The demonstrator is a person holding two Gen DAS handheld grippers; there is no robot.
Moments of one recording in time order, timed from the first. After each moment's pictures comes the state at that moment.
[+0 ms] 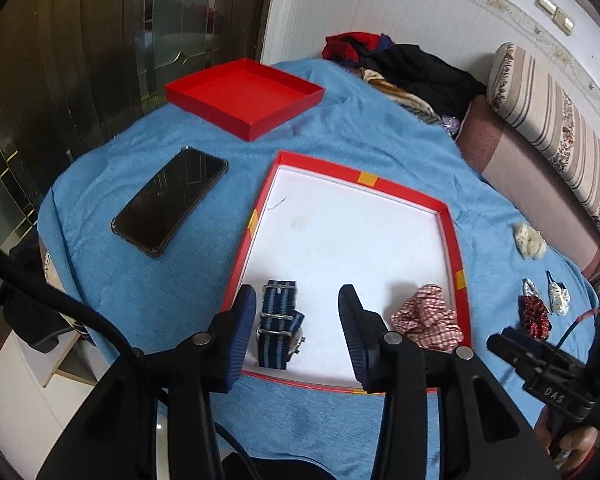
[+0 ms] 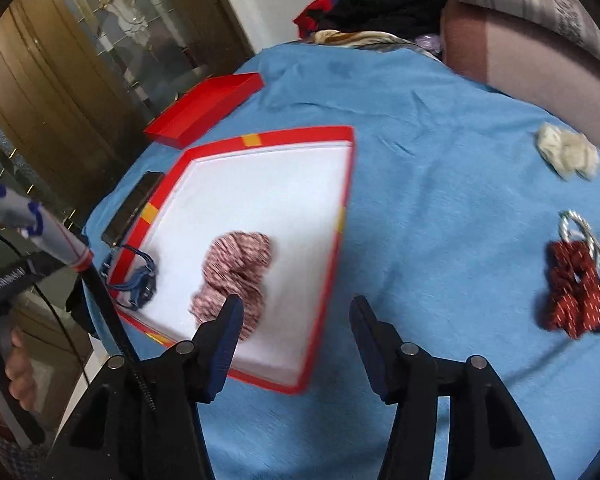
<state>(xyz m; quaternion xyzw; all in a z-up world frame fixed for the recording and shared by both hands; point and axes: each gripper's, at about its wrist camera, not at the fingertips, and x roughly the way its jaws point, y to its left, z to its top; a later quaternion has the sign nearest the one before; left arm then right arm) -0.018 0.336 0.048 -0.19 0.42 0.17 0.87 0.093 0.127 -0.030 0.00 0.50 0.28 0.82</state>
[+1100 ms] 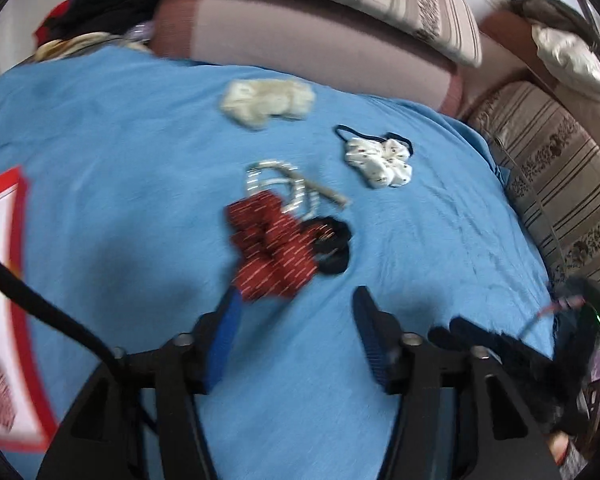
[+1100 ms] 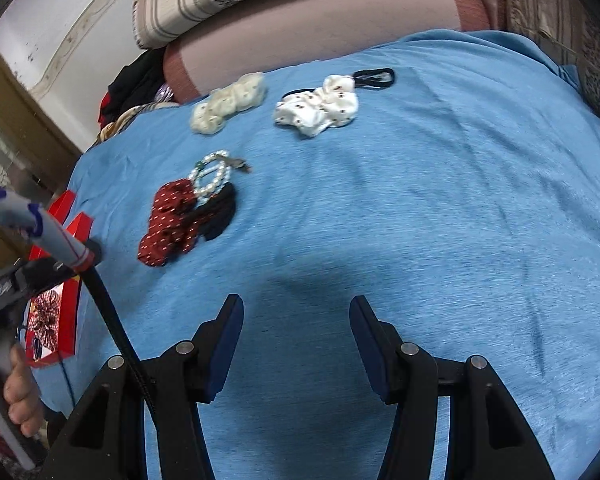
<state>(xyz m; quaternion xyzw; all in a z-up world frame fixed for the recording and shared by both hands) 0.153 -0.039 -0.013 -0.07 0.50 -0.16 0.85 0.070 -0.200 -0.053 0.16 0.49 0.04 0.86</state>
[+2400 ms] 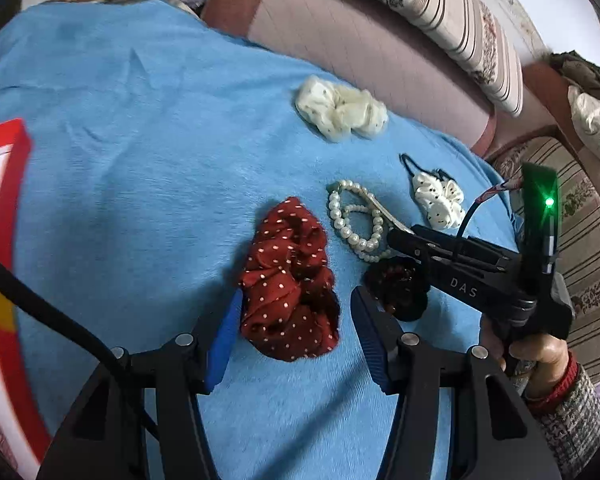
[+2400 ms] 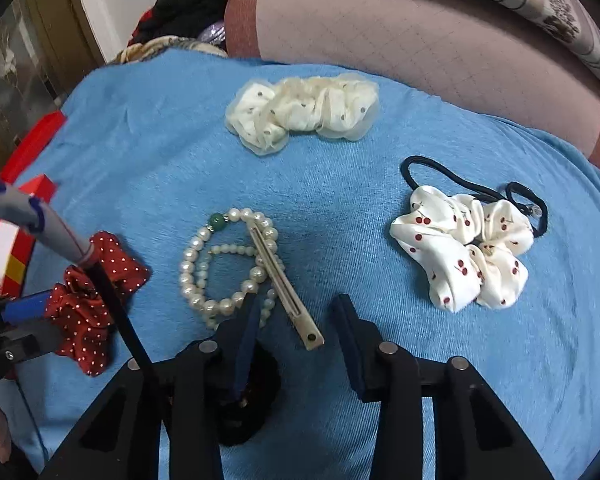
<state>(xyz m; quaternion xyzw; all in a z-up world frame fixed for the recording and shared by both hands) 0.200 0.042 -0.056 -0.17 0.51 -0.14 0.83 0.238 -0.114 -0.079 -0.04 0.51 0.12 0.85</state>
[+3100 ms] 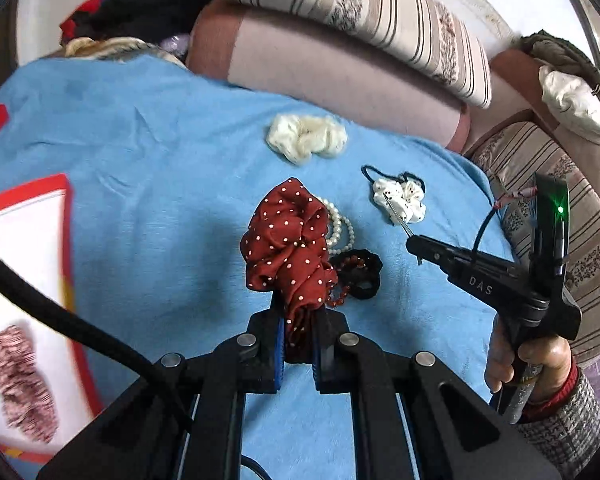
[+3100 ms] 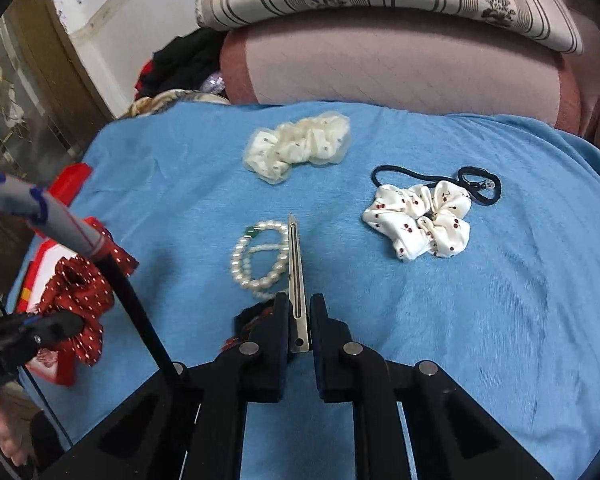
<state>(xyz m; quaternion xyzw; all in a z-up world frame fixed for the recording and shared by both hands) 0.144 0.043 0.023 -0.12 0.47 -0.14 0.86 0.167 -0.127 -0.012 0.05 0.47 0.12 0.87</state>
